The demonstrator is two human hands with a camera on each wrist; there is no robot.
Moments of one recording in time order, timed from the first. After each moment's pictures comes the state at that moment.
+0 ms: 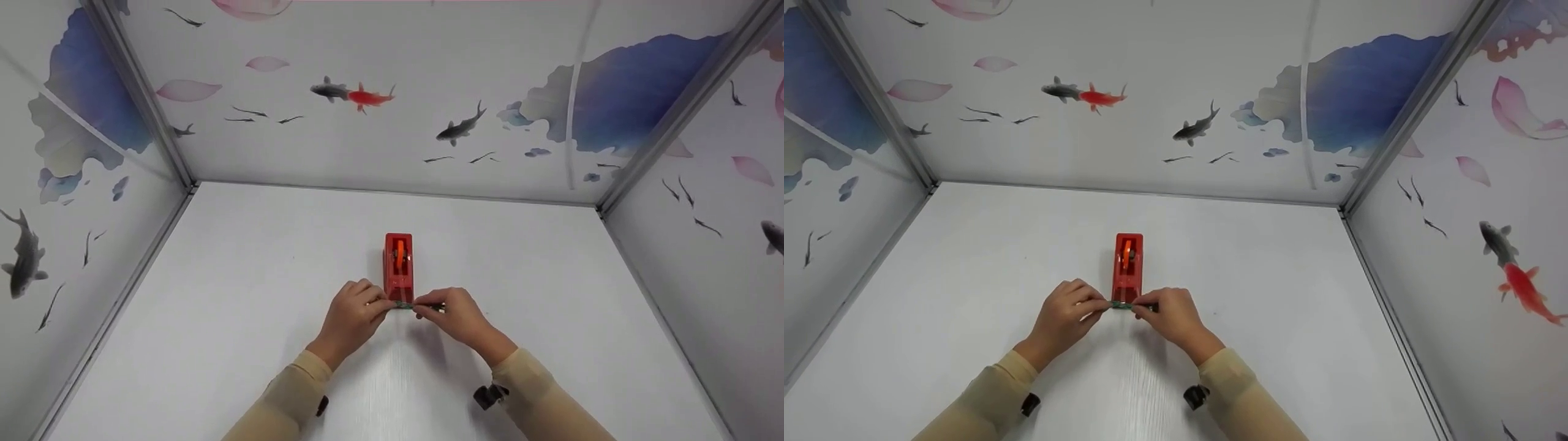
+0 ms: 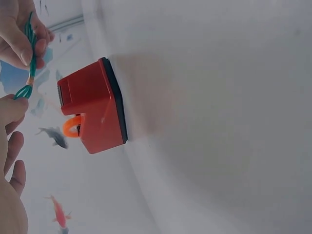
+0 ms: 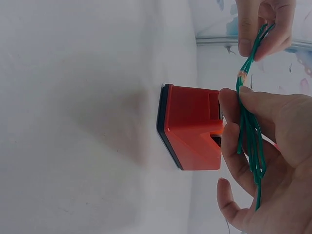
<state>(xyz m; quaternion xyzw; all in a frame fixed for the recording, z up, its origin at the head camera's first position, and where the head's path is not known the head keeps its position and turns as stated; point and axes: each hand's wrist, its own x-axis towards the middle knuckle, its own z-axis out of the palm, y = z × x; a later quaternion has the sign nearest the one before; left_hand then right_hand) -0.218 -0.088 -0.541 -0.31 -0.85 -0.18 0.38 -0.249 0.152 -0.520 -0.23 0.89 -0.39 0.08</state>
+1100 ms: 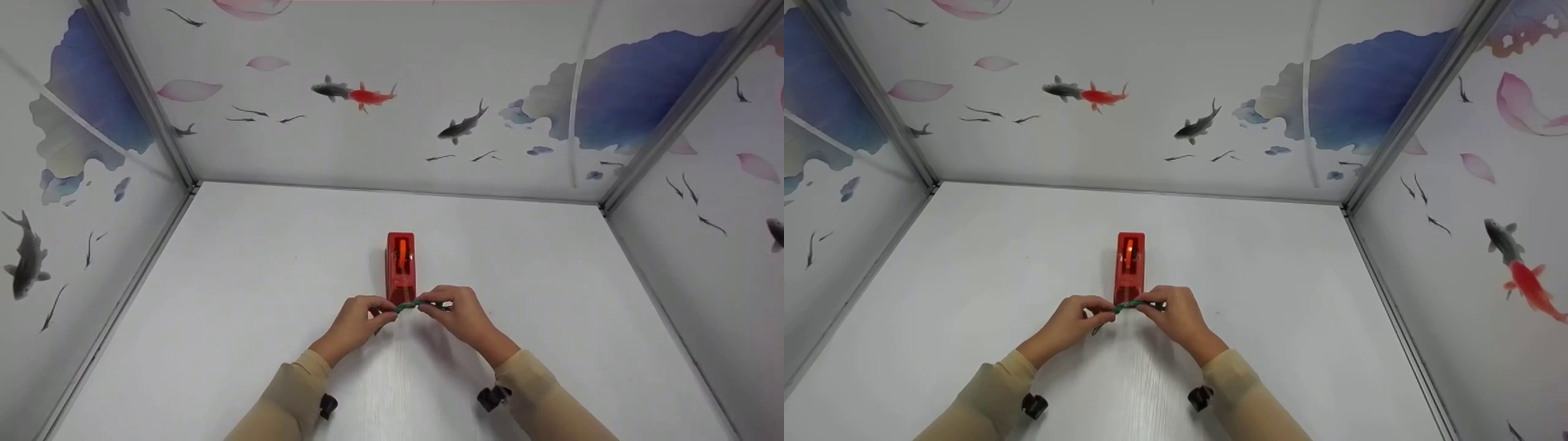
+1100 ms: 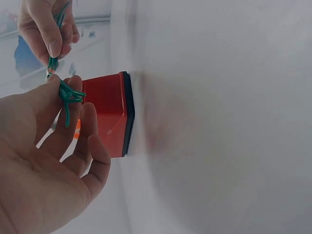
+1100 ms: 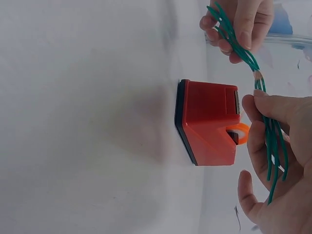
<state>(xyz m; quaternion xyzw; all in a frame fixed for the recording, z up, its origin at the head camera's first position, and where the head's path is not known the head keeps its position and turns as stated) -0.218 -0.089 -0.545 -0.12 -0.85 -0.50 -0.08 -0.252 0.157 -0.534 -0.27 0.86 -0.43 0.01</state>
